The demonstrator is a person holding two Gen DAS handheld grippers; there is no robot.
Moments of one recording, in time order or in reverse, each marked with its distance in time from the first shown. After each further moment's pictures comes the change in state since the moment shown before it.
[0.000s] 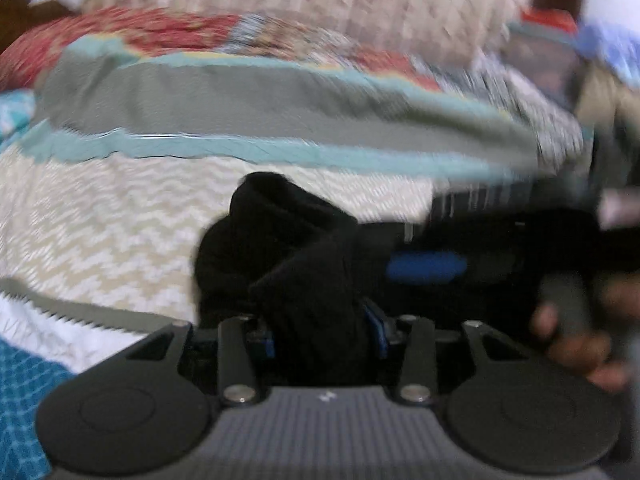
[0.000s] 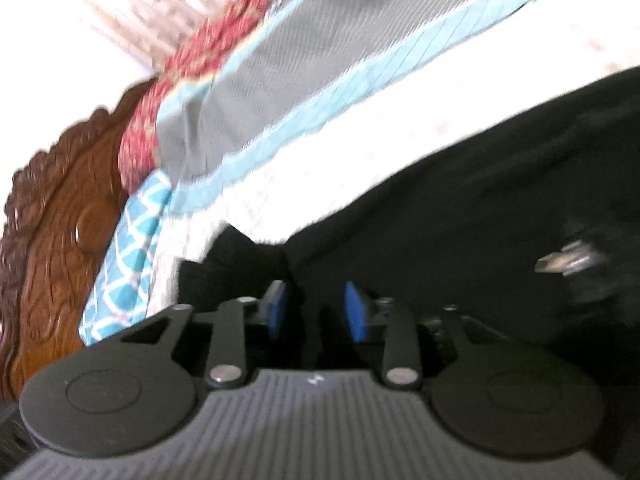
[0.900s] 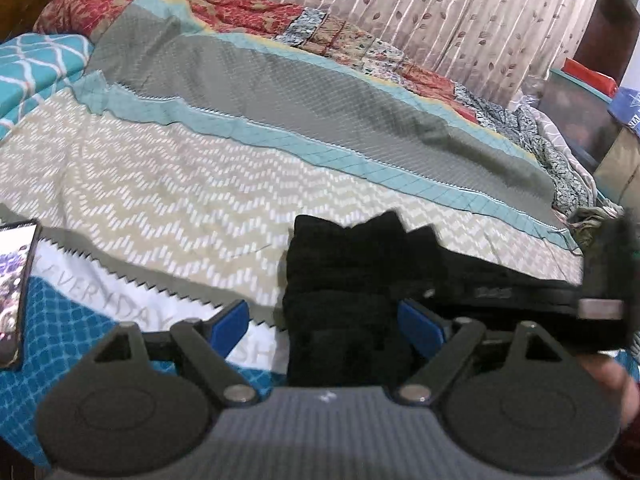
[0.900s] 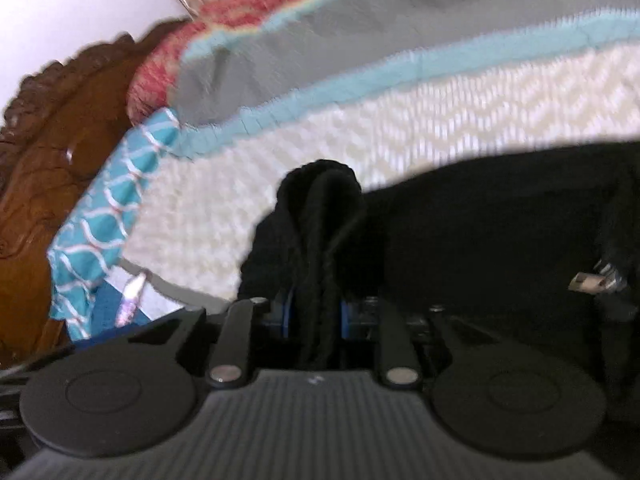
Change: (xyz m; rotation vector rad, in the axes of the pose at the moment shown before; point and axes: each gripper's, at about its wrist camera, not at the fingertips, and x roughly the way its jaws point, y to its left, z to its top) left arm -0.051 0.066 0.002 -0.245 -0.007 -0.021; right arm 0.011 0.037 -0.020 -0.280 0.048 -0.044
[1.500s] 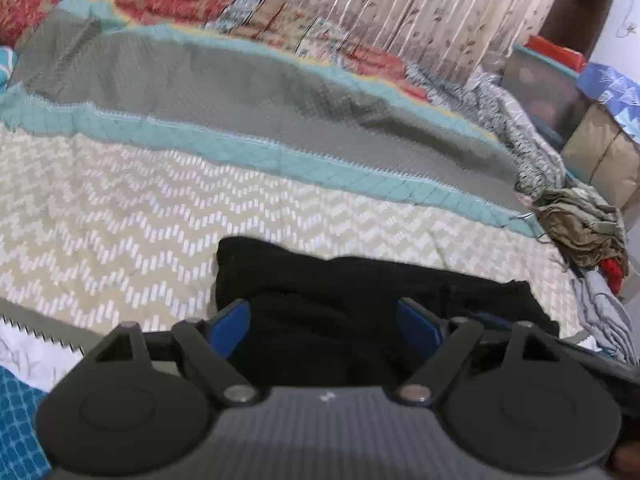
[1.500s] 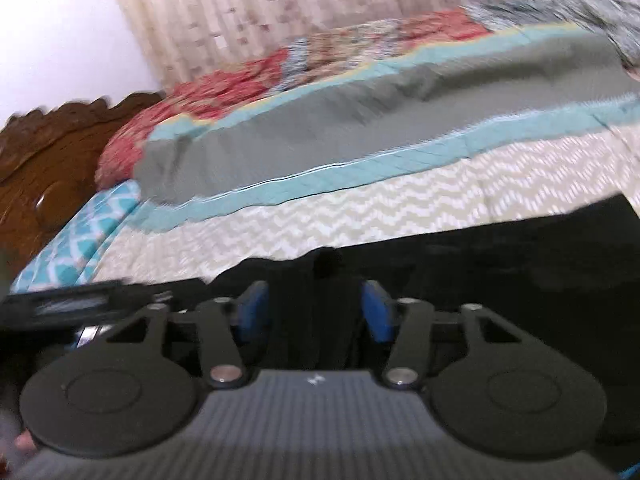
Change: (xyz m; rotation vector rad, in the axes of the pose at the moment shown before) left arm 0.059 -0.076 0.019 0.045 0.064 -0.090; right arm -0.096 -0.033 -0.022 -0.087 -0.244 -0.152
